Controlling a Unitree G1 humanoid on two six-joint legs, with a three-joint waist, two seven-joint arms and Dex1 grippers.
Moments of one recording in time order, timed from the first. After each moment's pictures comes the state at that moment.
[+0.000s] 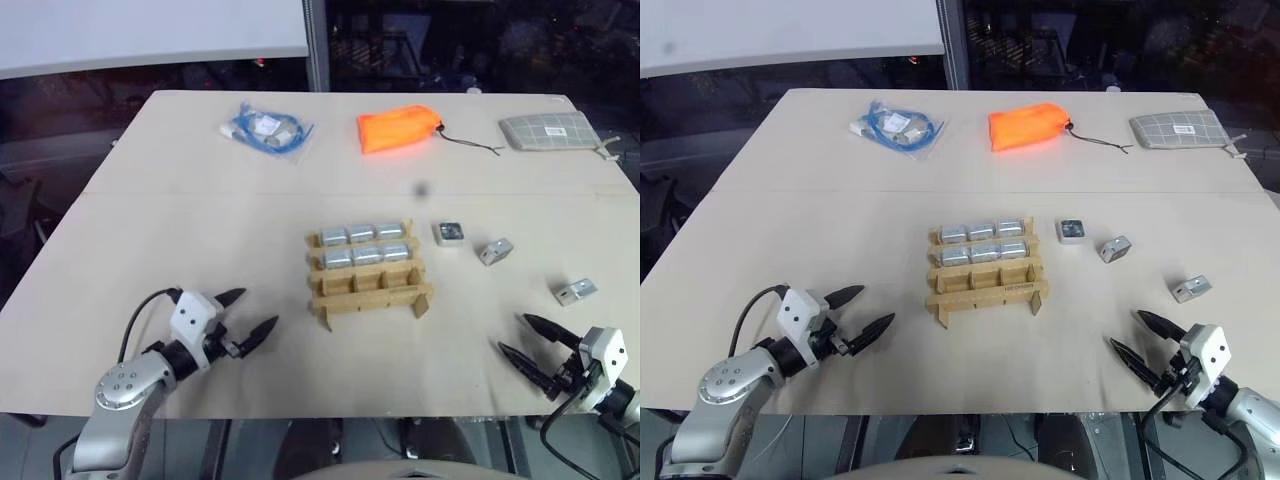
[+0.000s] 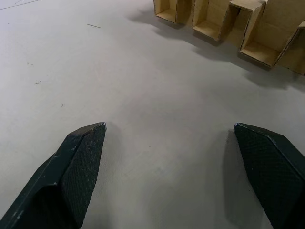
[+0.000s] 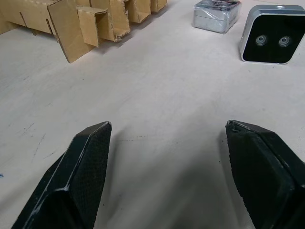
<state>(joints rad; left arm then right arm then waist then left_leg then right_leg) 0.27 0.59 0.20 -0.17 -0.34 0.06 -0.78 0.40 -0.53 -0.29 -0.04 0.48 -0.19 1.01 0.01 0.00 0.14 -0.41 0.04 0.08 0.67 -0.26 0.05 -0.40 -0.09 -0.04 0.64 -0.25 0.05</state>
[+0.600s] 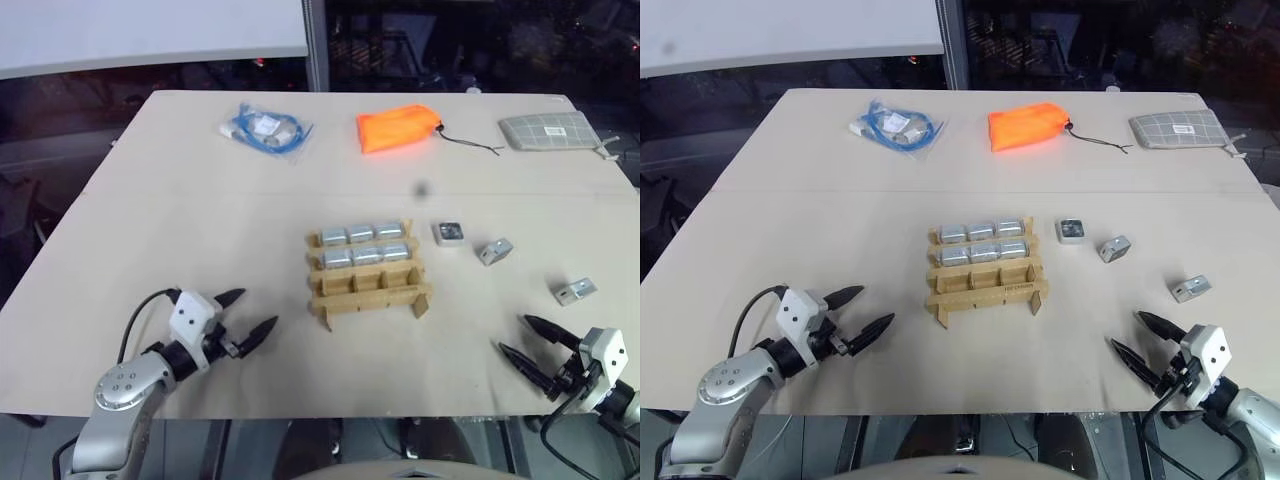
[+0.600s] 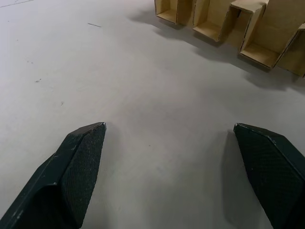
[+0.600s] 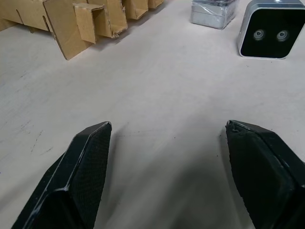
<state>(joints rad) 0.27 0.59 0.20 -0.17 -0.36 0.07 -0.78 0.40 -0.53 -0.29 -0.03 0.48 -0.18 1.02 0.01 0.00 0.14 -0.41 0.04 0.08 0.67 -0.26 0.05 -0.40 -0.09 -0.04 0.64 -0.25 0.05</state>
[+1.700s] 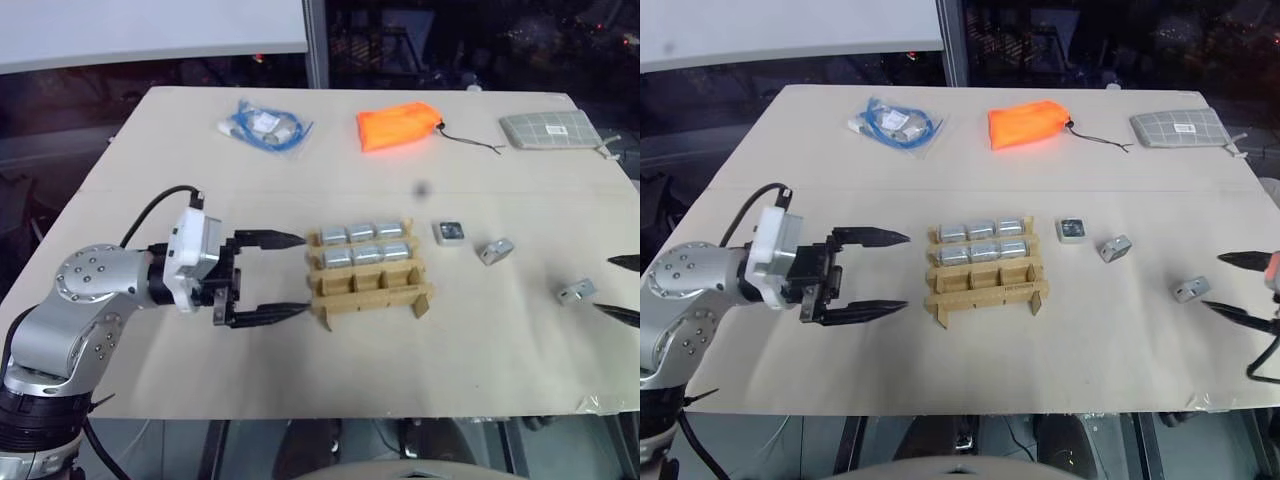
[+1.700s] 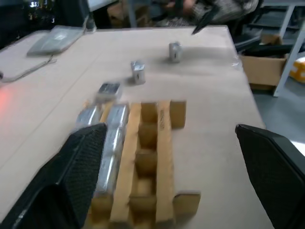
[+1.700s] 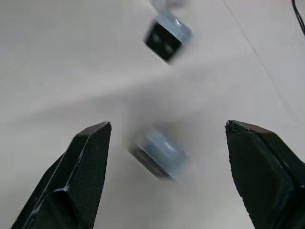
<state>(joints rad) -0.16 0.93 0.19 -0.46 -0.74 0.37 -1.22 0.00 -1.17 -0.41 0.38 0.34 -0.30 1.39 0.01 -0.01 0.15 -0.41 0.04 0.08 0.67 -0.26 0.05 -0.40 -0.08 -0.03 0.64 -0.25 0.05</state>
